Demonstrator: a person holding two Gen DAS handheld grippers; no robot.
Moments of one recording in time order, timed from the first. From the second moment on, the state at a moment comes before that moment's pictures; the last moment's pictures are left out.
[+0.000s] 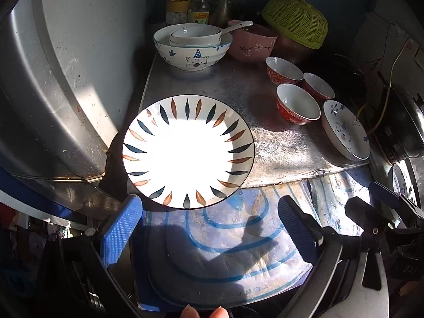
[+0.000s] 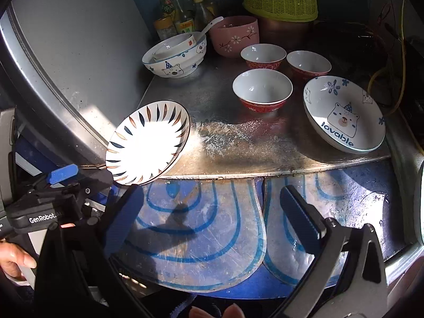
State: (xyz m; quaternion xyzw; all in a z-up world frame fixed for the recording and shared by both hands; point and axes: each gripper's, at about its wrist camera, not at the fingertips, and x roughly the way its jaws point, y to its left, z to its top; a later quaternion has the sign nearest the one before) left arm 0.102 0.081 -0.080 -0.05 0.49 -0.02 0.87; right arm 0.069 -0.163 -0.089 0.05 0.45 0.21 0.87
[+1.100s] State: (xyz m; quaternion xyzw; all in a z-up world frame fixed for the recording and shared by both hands) left arm 0.125 -0.084 -0.063 0.03 0.49 -0.17 0.85; right arm 0.029 -0.312 -0.066 0.14 0.42 0.04 0.90
